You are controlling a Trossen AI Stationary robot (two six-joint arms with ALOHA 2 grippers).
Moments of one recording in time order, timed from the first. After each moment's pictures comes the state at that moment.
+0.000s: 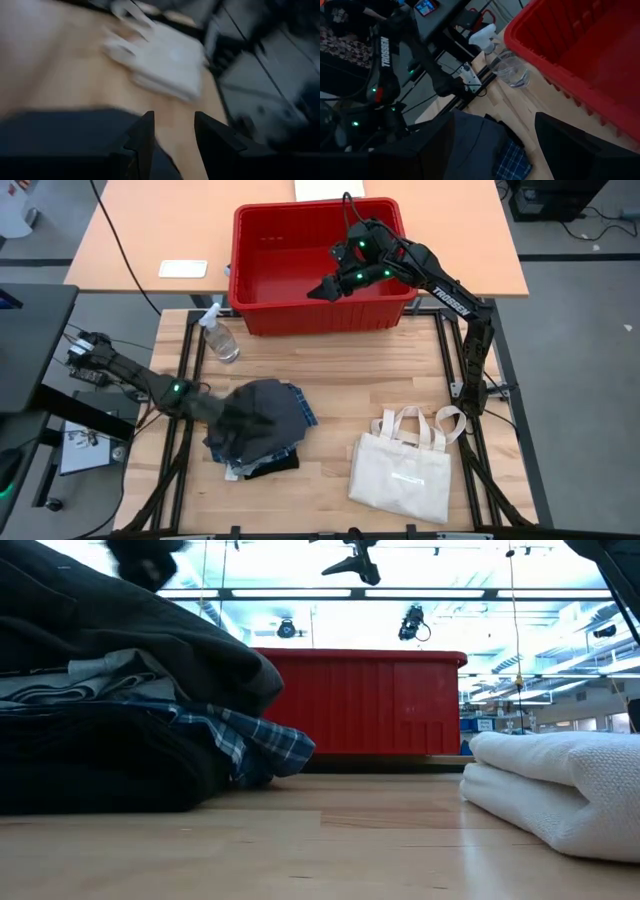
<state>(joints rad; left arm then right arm) -0.48 0.96 0.70 -0.16 -0.25 -0.47 -0.49 1.93 2.35 -0.99 -0.43 0.54</state>
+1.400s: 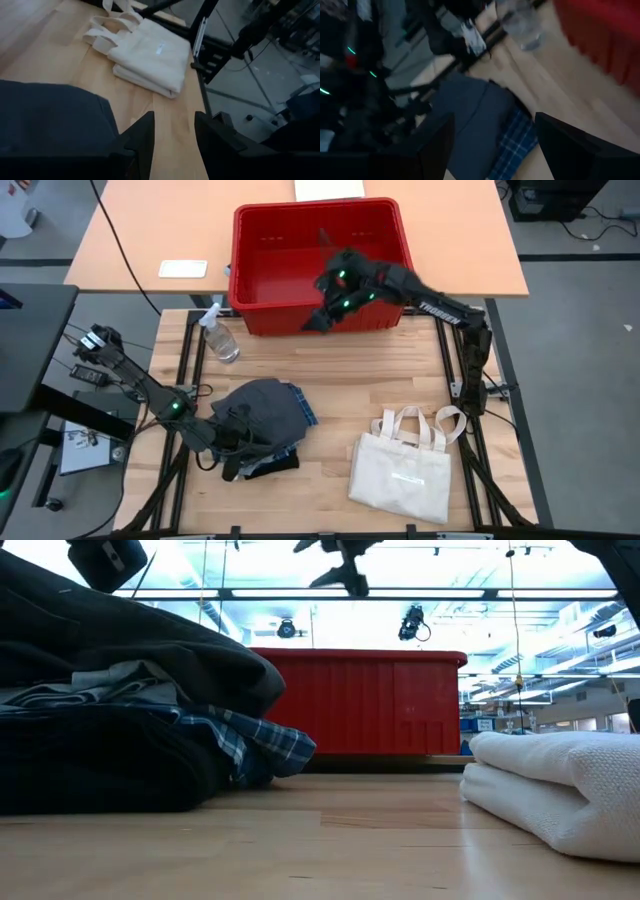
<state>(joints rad) -0.68 1.02 0.68 -0.07 -0.45 -0.64 -0.36 1.93 2.19 -0.96 -0.43 0.50</state>
